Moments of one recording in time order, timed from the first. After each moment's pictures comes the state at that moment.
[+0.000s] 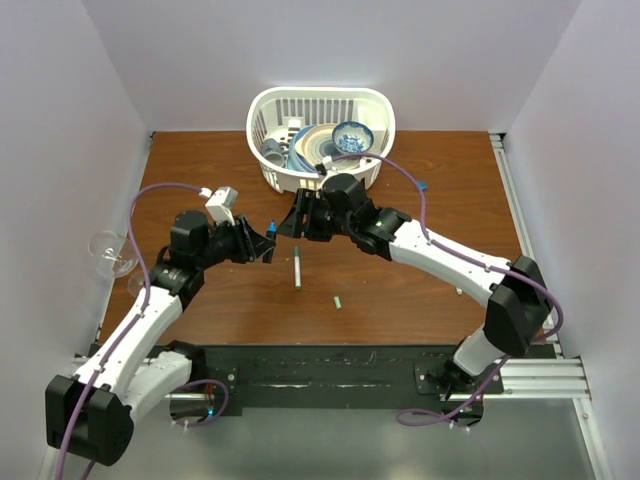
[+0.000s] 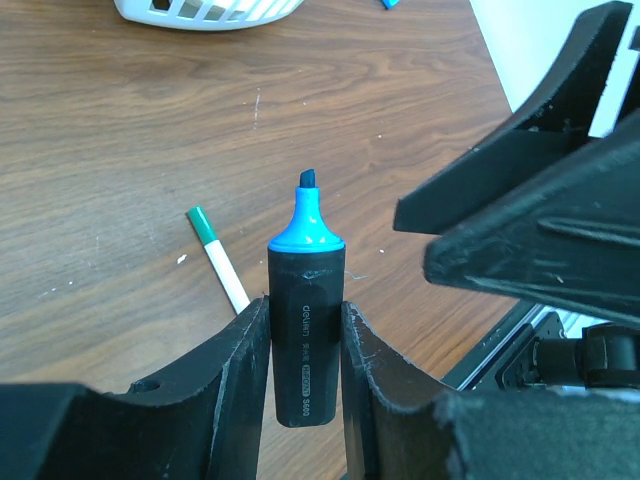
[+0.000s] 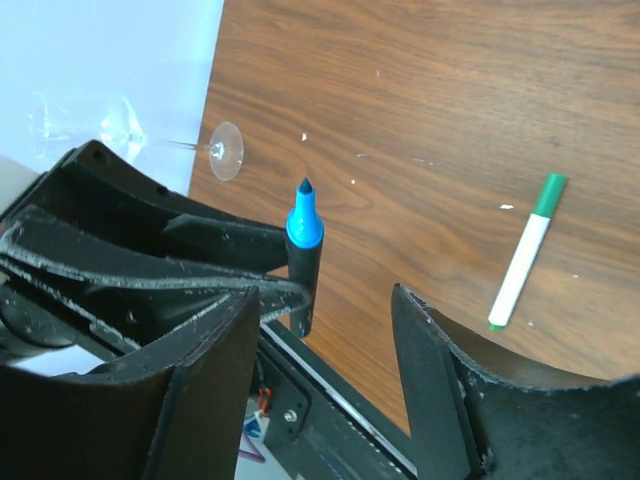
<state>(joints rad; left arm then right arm) -0.27 0.92 0.62 -0.12 0.45 -0.49 0.84 1.58 1.30 -0.23 -0.10 0.83</state>
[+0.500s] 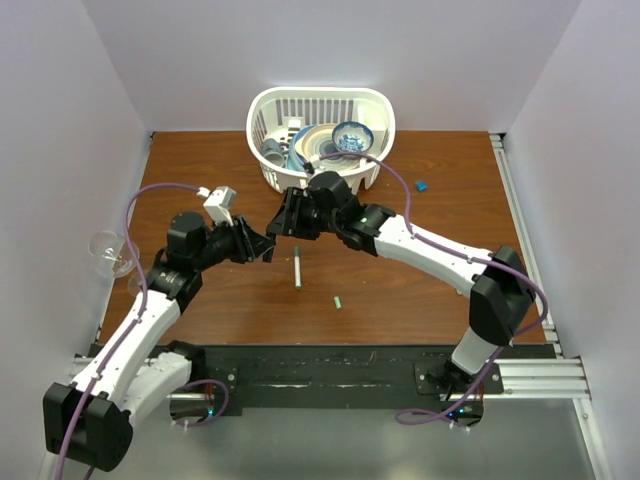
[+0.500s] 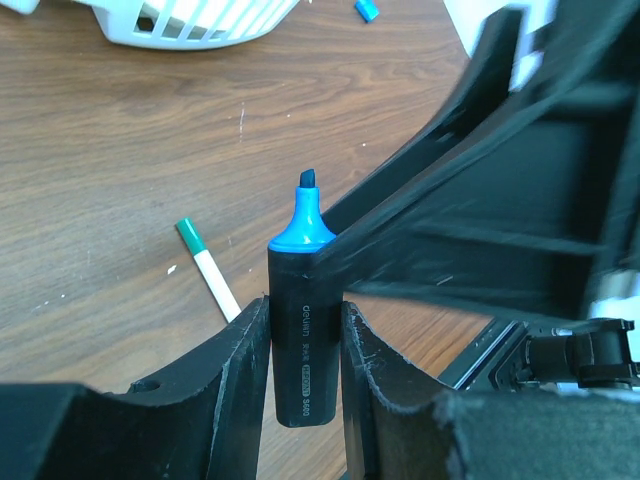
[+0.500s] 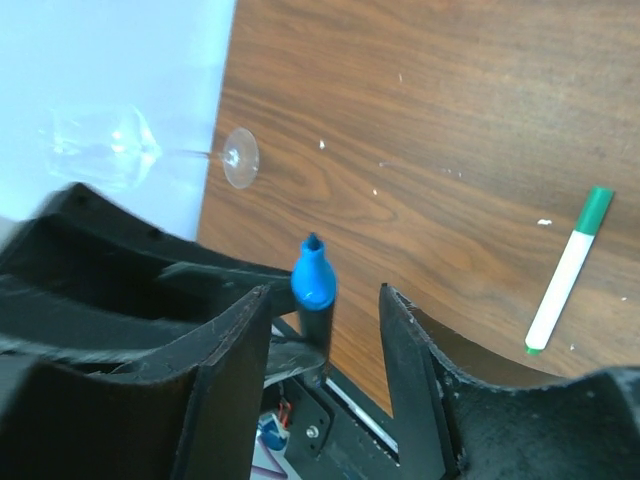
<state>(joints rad) -0.27 0.88 0.62 -0.11 0.46 -0.49 0.87 1.67 1.38 -0.21 -0.10 0.88</state>
